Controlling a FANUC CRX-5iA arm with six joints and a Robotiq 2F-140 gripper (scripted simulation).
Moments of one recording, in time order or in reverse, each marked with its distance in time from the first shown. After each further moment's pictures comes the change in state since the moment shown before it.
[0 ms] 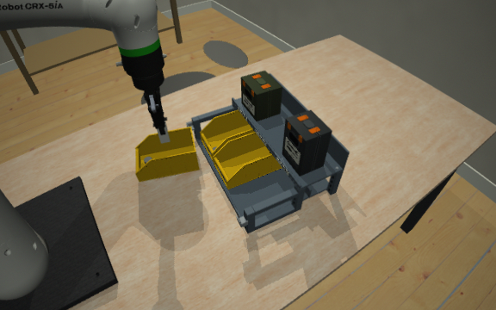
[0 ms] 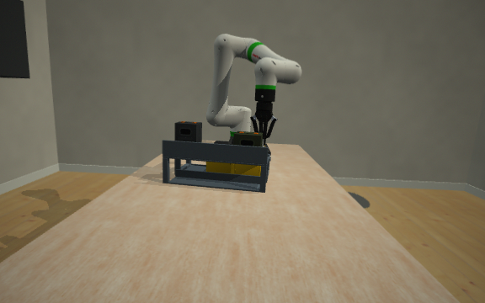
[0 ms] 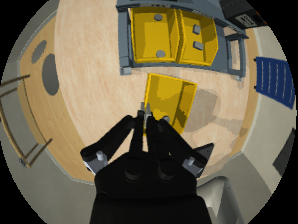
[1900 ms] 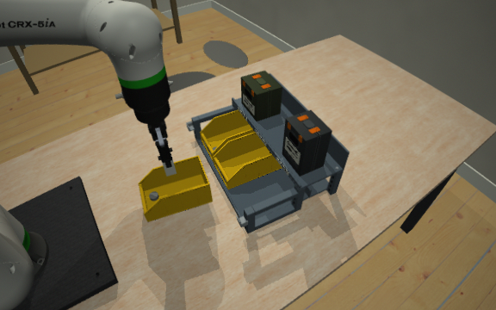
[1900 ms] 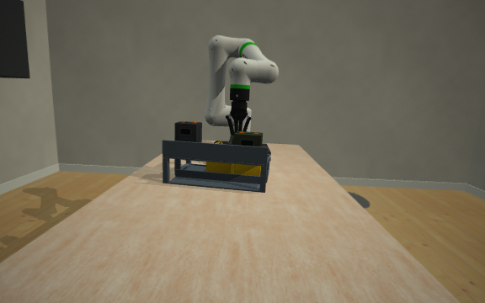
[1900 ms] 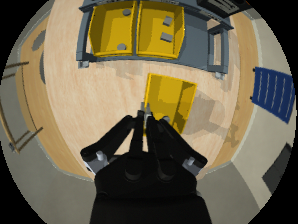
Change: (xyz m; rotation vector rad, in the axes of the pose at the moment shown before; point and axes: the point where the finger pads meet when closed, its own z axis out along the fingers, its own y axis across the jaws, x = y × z) arm 0.006 0.123 0.002 0.000 0.000 -0.117
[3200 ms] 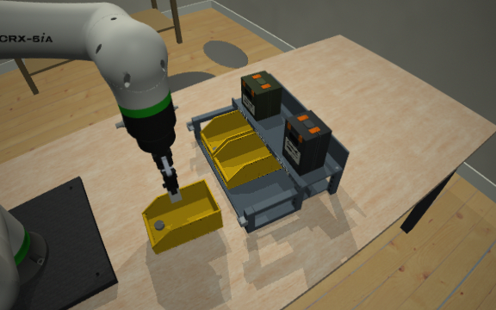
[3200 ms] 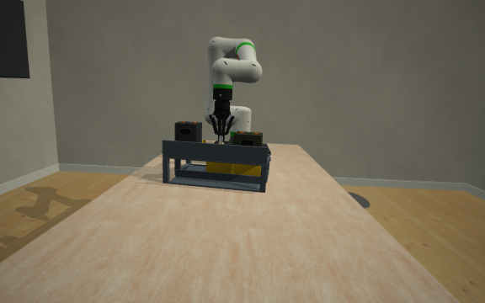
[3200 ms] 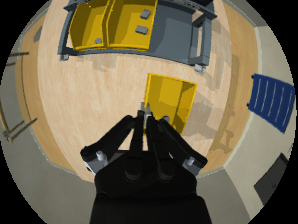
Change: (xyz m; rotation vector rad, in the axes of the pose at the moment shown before) arm -0.006 0.086 0.002 0.000 0.000 -0.083
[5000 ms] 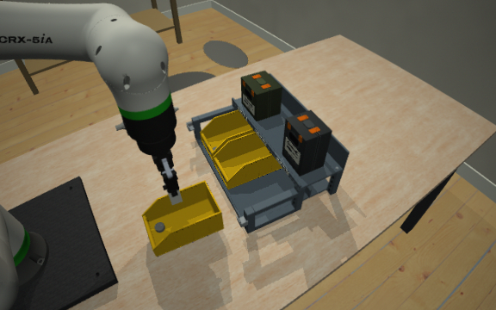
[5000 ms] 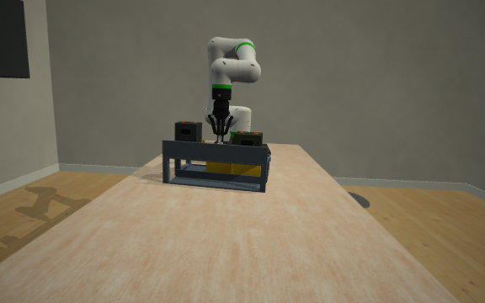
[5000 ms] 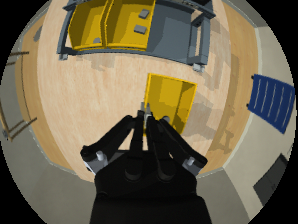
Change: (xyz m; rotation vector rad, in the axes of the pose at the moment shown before) arm -0.001 0.005 0.000 0.000 0.000 -0.005
